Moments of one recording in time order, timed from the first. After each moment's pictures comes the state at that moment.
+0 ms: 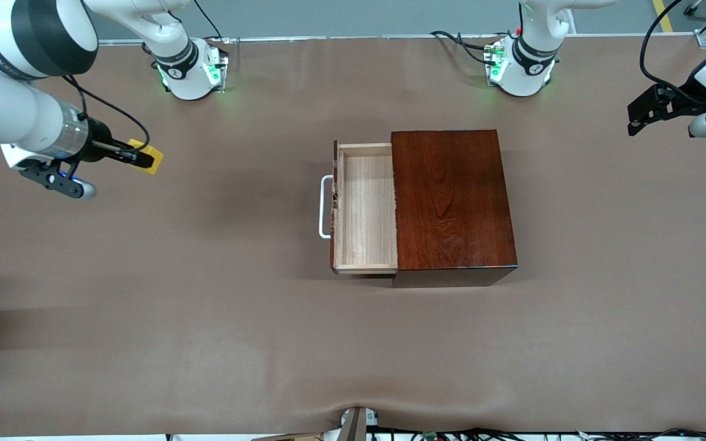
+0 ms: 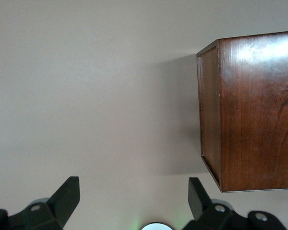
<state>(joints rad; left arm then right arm) -0.02 -0.11 -0.06 -1.62 0.05 1.49 0.00 0.11 -0.03 0.02 -1.85 0.15 1.56 0.54</state>
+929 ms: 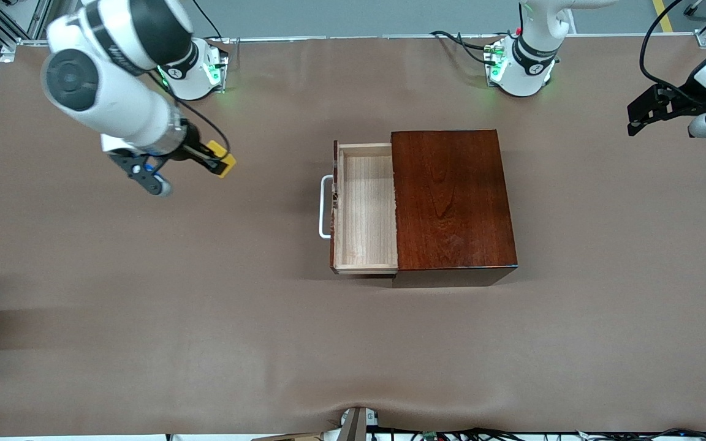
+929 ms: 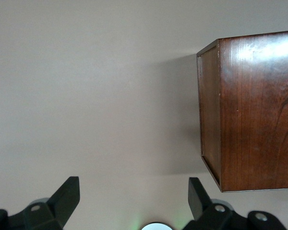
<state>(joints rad) -0.02 -0.11 -0.06 -1.62 0.05 1.49 0.00 0.40 0.05 0.02 -1.80 0.18 1.69 1.12</state>
